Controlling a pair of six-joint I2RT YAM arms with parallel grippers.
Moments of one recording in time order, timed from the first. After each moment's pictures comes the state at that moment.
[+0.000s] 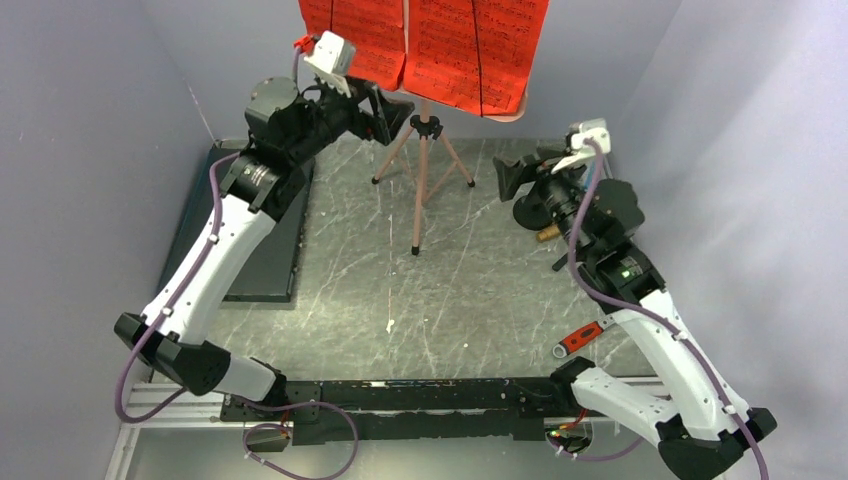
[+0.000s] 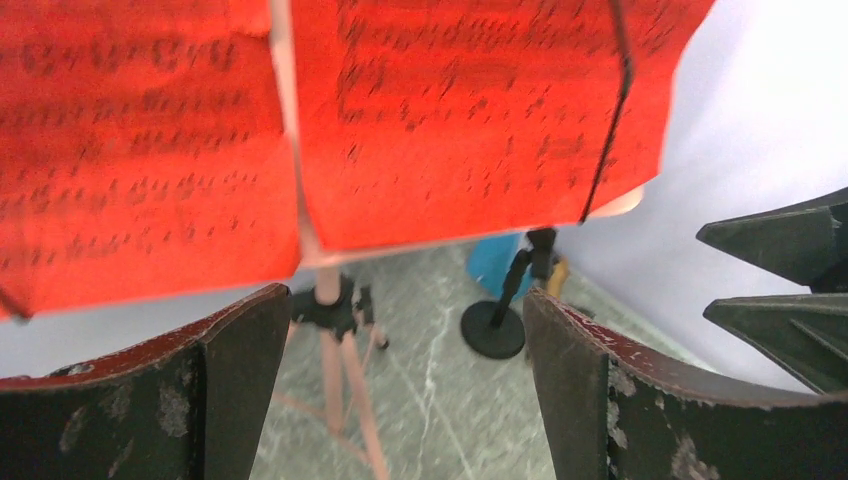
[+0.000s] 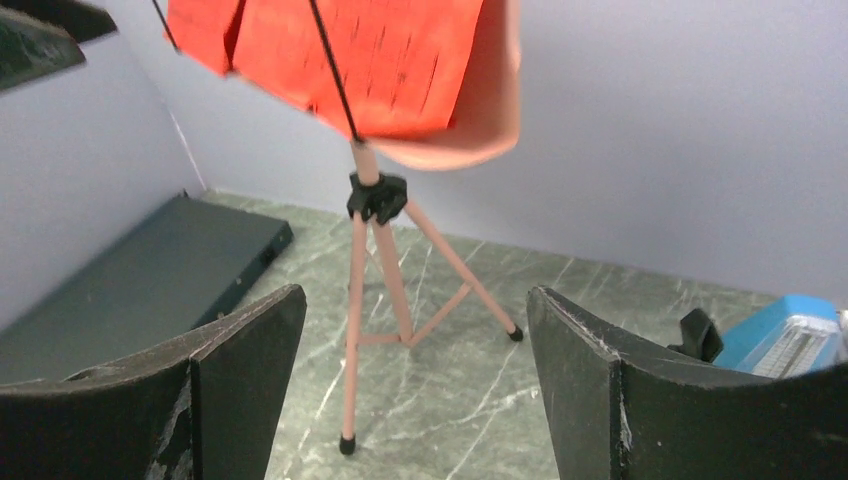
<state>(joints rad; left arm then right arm) -0.49 1.41 1.69 -0.17 0.23 -0.15 0.52 0.91 1.11 -0.08 0.16 0.07</state>
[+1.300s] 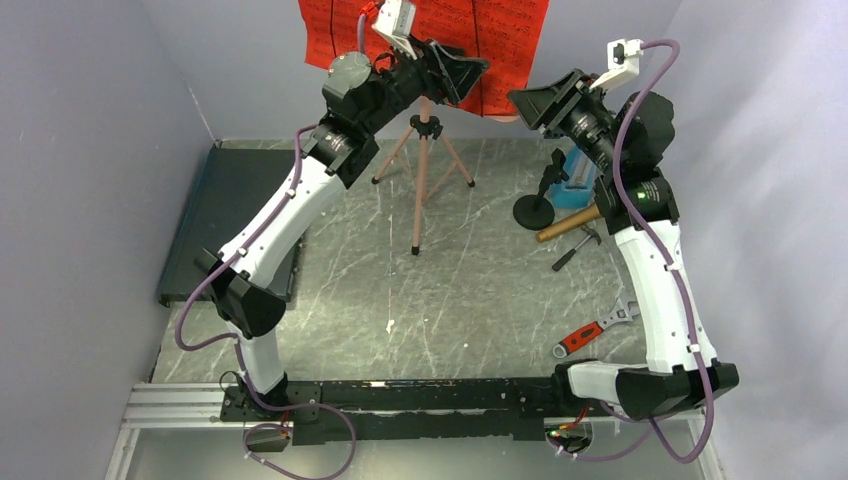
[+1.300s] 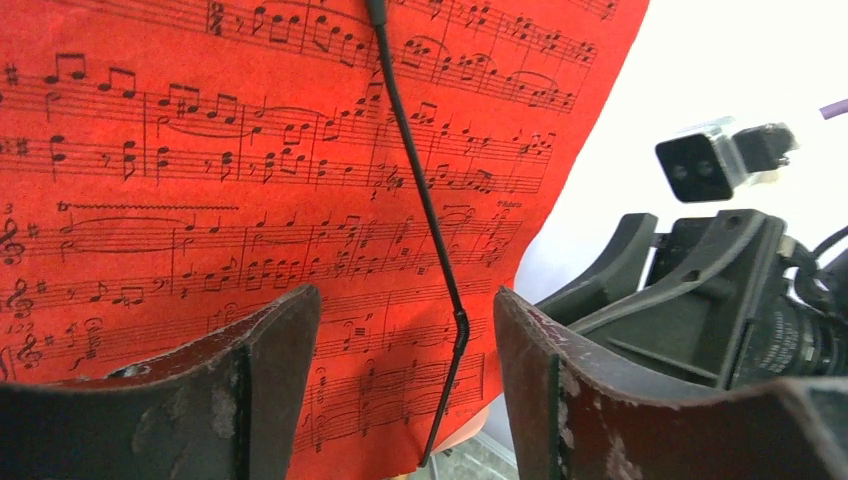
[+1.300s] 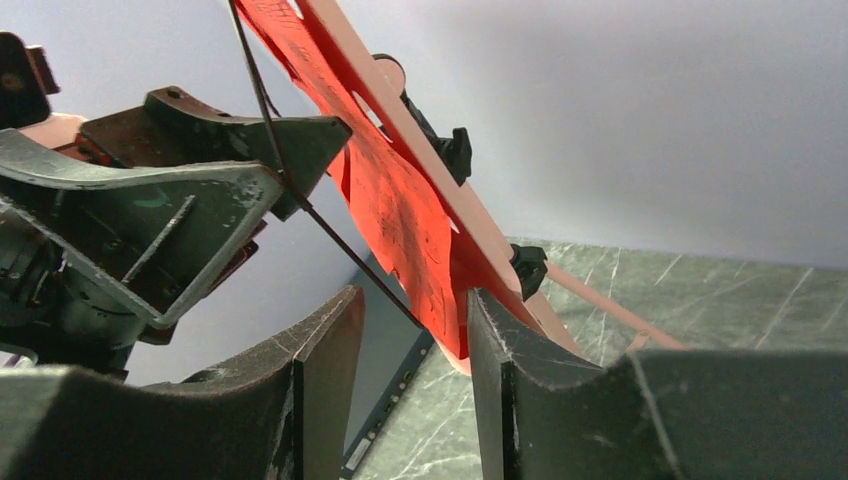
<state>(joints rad) -0.65 1.83 2.11 0.09 0.25 -0.42 0.16 1.25 1.60 -0.19 -0.40 0.61</state>
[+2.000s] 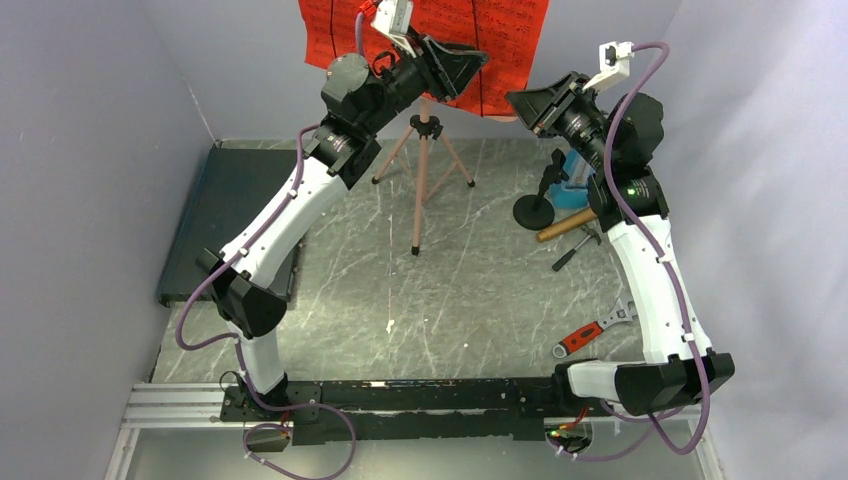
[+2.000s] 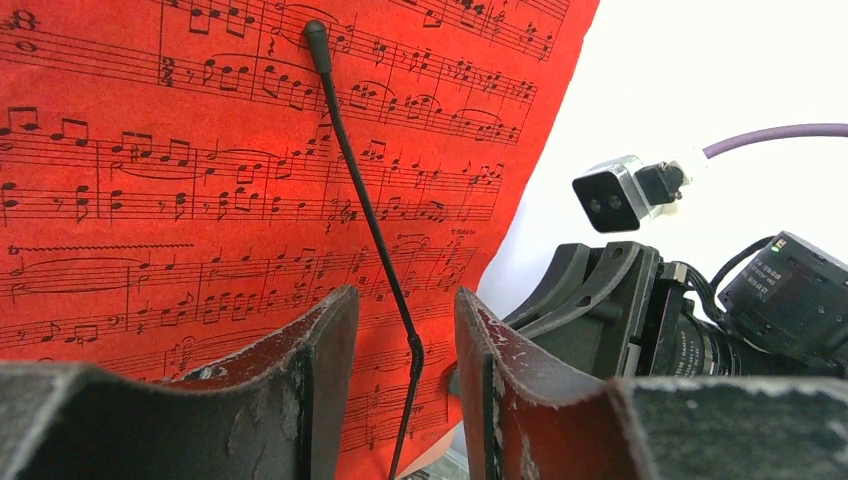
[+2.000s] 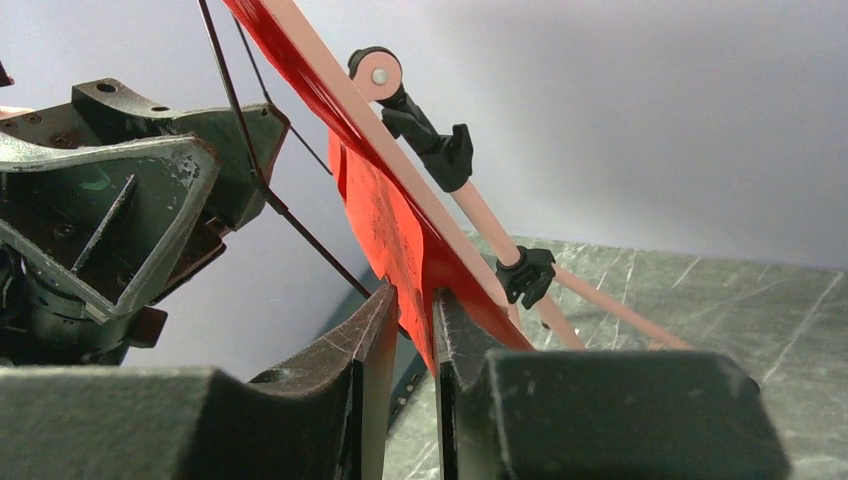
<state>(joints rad) -0.66 1.83 2.11 0.17 0.28 -0.47 0.16 1.28 1.54 -0.10 -0.43 0.63</state>
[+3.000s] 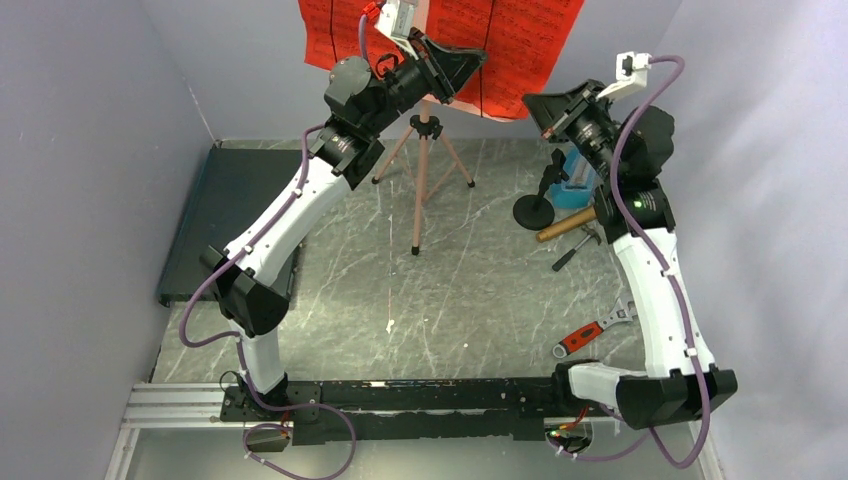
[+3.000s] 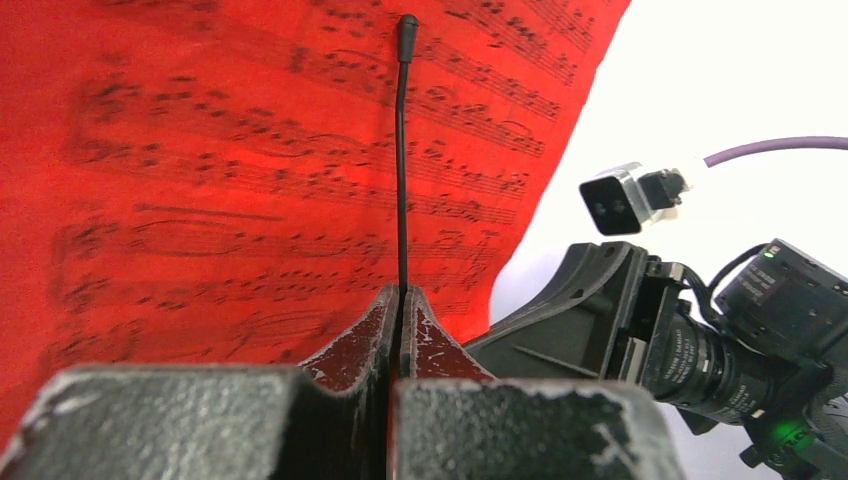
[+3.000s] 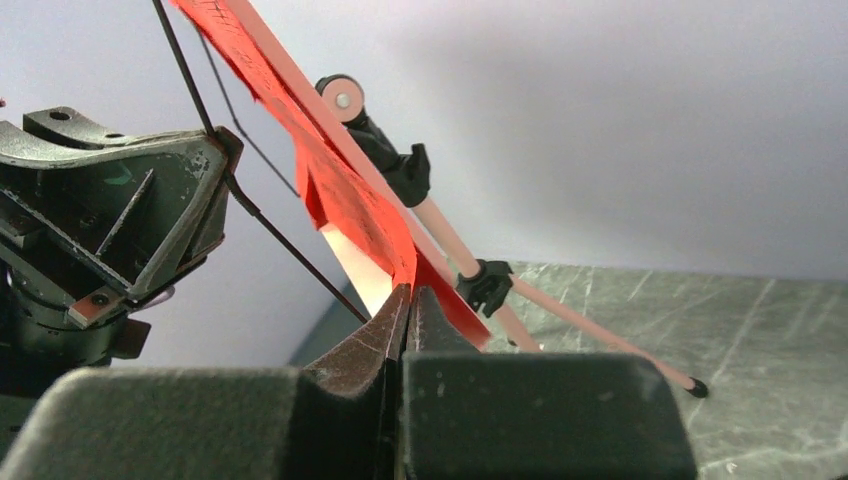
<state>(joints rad) -0.66 1.85 2.10 0.23 0.32 -0.49 0.13 1.23 1.48 -0.06 -0.39 0.62</state>
